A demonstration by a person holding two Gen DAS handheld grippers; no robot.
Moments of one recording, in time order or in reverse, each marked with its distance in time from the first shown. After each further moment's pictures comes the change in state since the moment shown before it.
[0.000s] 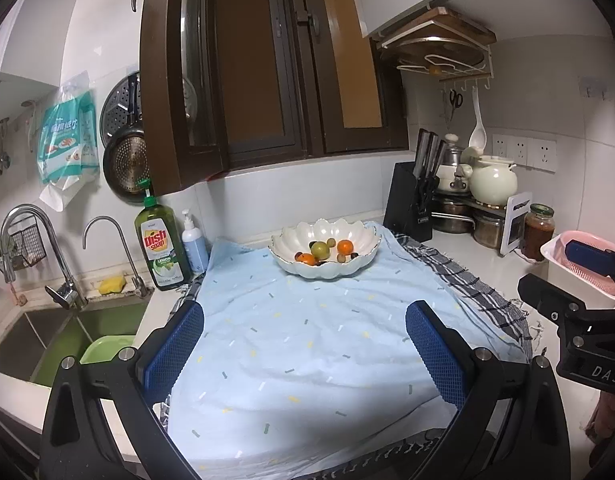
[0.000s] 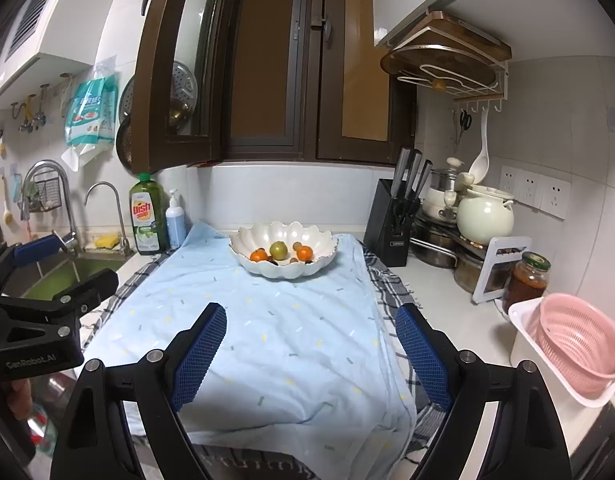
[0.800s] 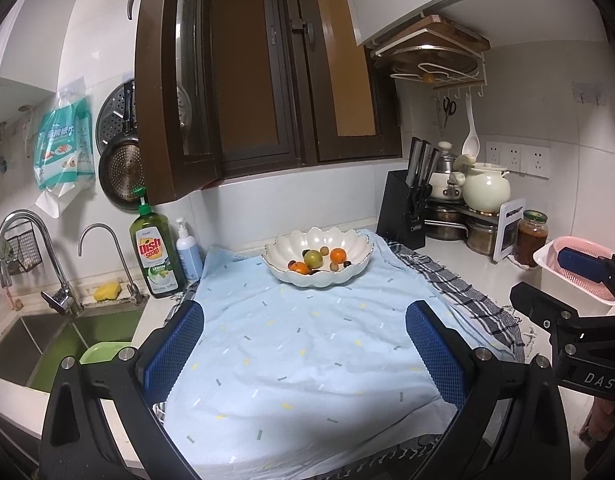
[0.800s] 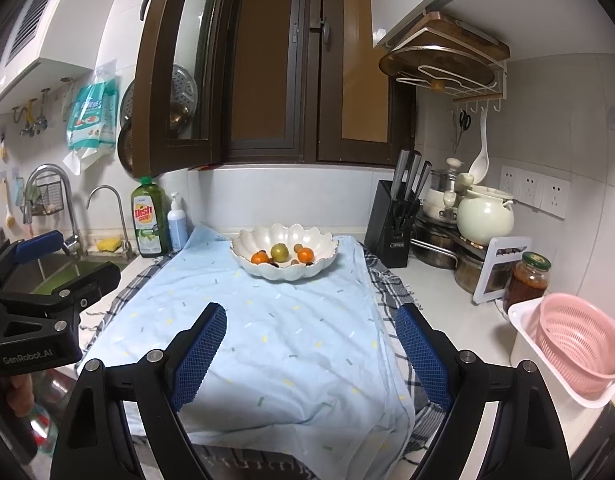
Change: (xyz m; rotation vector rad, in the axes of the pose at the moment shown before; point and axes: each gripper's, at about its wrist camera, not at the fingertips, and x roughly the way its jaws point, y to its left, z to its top) left arm -0.005 -0.007 0.007 0.002 -0.021 -0.017; right arm -0.003 -0.003 0.005 0.006 -0.002 0.008
